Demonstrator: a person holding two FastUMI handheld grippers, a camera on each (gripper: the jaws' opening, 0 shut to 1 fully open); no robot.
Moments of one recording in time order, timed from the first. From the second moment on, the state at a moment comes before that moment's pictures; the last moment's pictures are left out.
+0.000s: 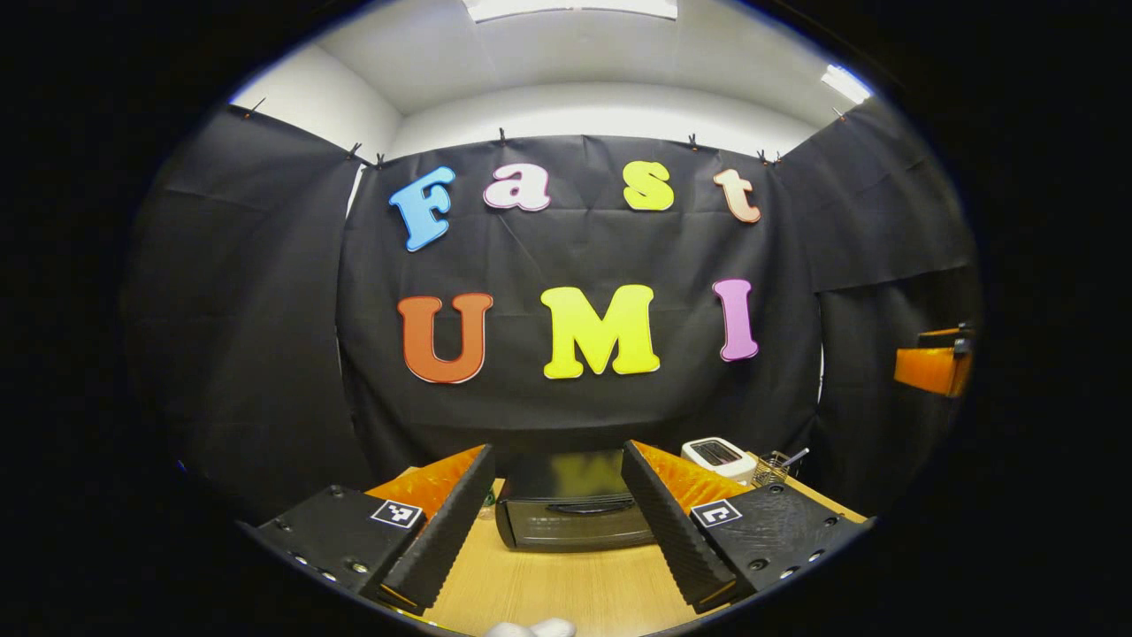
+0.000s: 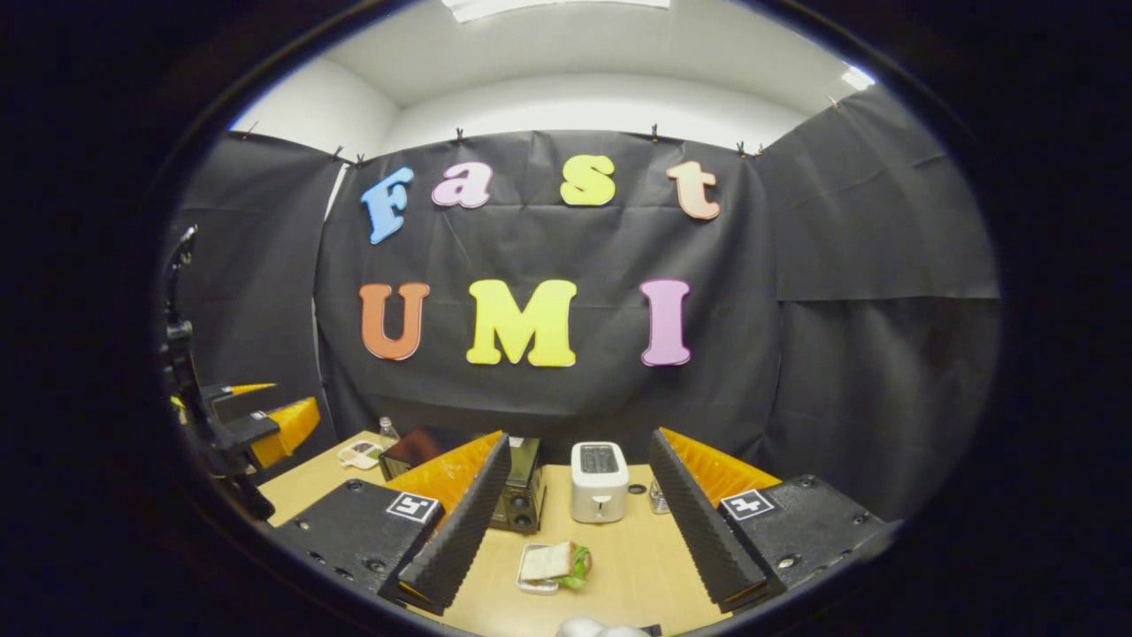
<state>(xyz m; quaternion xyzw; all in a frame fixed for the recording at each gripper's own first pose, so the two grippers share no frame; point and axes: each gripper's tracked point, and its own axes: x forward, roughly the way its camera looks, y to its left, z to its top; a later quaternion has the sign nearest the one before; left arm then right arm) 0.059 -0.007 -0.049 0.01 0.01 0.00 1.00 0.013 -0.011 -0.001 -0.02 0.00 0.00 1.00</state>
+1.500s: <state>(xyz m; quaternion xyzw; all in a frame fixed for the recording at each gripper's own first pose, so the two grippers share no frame) 0.239 -0.041 -0.272 0.00 0.22 0.00 0.97 0.009 -0.081 -0.025 -0.04 0.06 -0.07 0.99</state>
